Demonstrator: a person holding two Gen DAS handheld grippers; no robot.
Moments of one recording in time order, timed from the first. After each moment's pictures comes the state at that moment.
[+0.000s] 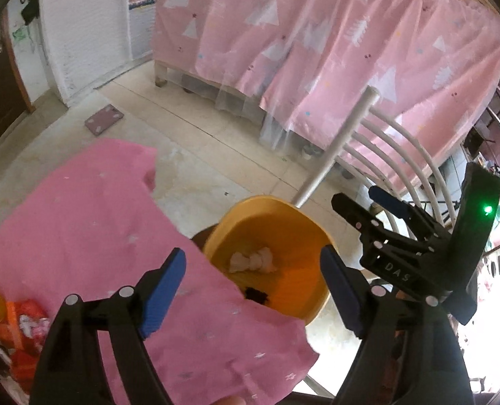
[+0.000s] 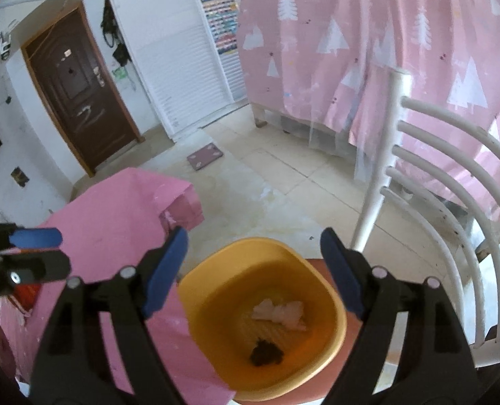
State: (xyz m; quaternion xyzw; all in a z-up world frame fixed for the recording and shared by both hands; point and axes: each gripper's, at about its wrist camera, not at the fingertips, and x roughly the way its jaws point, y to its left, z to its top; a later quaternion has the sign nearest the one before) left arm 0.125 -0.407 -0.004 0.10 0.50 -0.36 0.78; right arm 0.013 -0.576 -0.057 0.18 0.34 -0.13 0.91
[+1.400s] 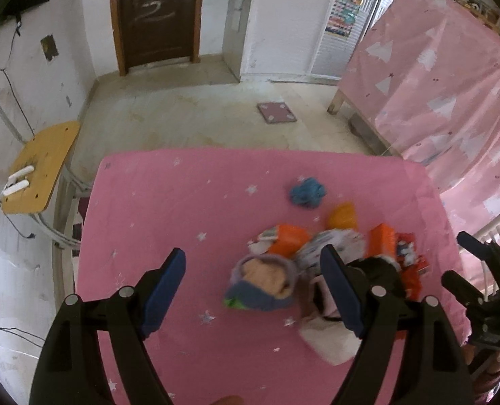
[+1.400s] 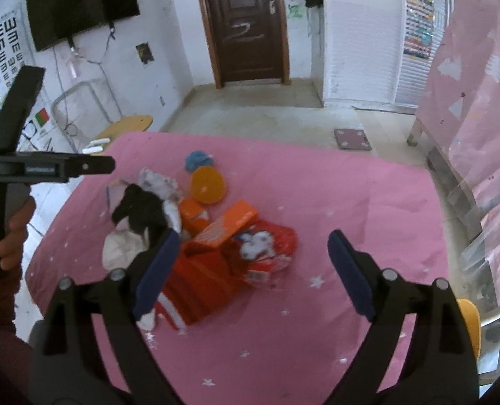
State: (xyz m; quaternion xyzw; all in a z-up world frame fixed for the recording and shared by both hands) left arm 0.198 0.026 -0.026 -0.04 0.50 -0.08 0.86; right arm 0.116 -0.236 -0.023 -0.01 0.40 0.16 0.90
